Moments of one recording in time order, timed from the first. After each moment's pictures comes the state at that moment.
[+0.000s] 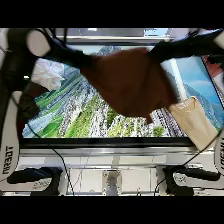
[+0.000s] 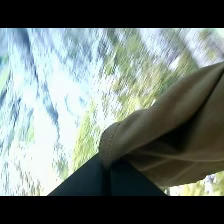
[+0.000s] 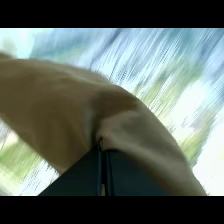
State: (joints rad) left arm -0.44 -1.43 1.85 1.58 -1.31 -1.61; right arm 0.14 -1.39 1.82 -1.03 1.31 1.29
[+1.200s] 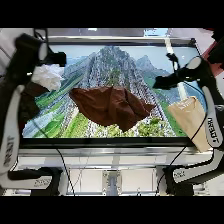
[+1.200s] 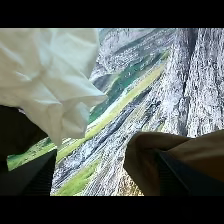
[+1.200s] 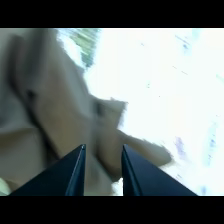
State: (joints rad) left arm -0.28 -1.42 1.77 1.98 -1.23 -1.88; right arm -0.13 -1.61 1.58 -1.14 1.32 1.29
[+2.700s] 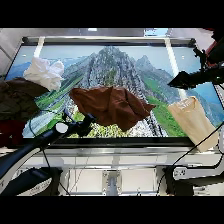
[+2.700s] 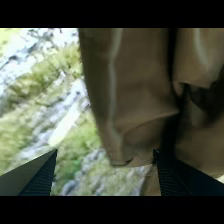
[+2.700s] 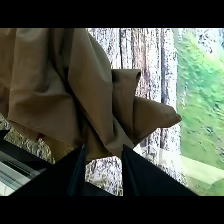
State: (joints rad) left arm -0.46 -1.15 0.44 0.50 -0.33 -1.85; right arm -0.34 -1.51 1.58 -0.88 1.53 1.20
